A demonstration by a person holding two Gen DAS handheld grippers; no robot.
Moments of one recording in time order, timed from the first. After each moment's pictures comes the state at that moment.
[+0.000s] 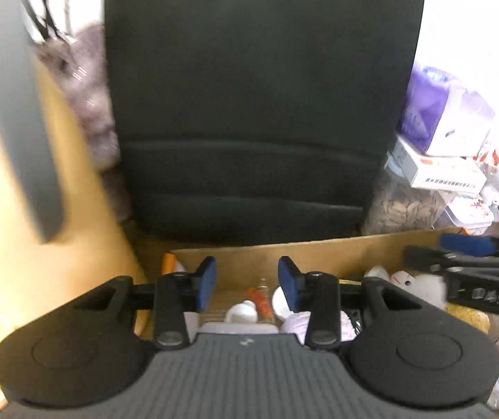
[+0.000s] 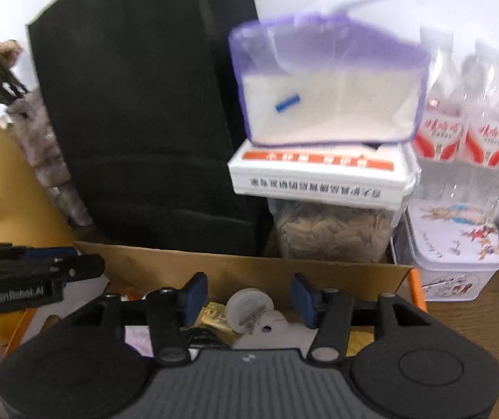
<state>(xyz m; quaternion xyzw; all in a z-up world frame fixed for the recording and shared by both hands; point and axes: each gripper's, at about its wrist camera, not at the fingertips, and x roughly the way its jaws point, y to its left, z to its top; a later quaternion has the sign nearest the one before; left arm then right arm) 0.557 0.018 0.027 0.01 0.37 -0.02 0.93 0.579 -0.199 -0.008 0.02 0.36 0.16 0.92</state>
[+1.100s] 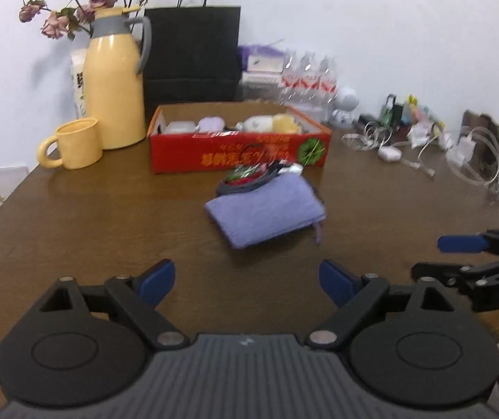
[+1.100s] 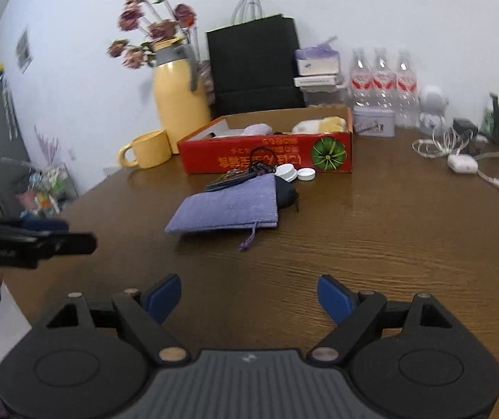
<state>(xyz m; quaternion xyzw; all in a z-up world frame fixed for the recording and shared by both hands) 0.069 -0.005 0.002 0.00 0.30 -0.11 0.95 0.079 -0.298 -0.036 0.02 0.30 0.22 0.93</state>
